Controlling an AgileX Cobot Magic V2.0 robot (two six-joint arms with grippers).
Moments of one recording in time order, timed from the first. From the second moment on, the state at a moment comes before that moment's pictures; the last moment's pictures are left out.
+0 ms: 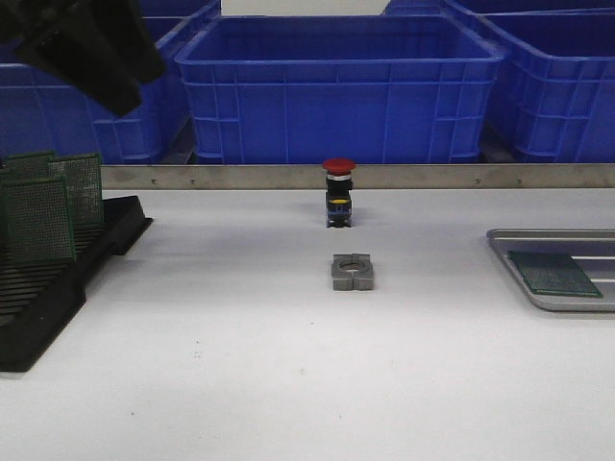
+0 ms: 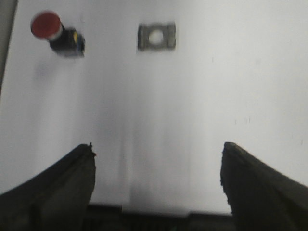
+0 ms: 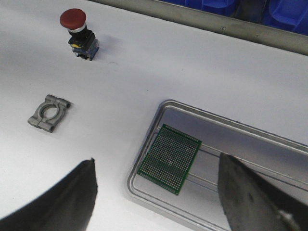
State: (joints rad) left arm -0.17 1.78 -1.60 -0.52 1.22 1.56; right arm -0.23 1.22 -0.83 0.83 0.59 -1.07
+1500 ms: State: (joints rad) left arm -0.14 1.99 -1.61 -0.13 1.12 1.46; right arm -0.23 1.21 -0.83 0.83 0.57 -1.07
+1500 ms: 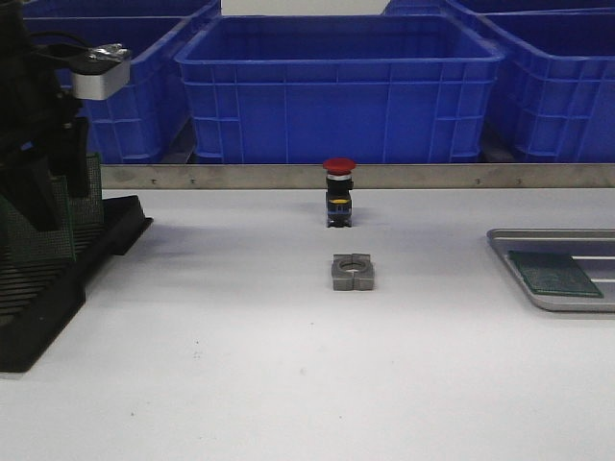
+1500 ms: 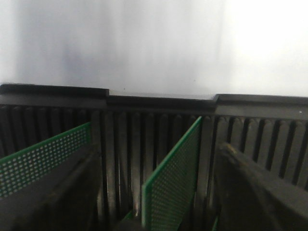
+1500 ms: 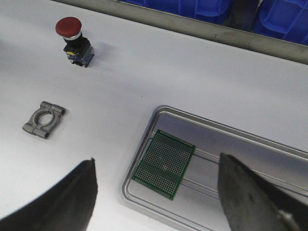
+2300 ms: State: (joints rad) left arm -0.14 1.98 -1.79 -0.35 1.23 1.45; right arm -0.15 1.21 -0.83 0.83 0.58 -1.12
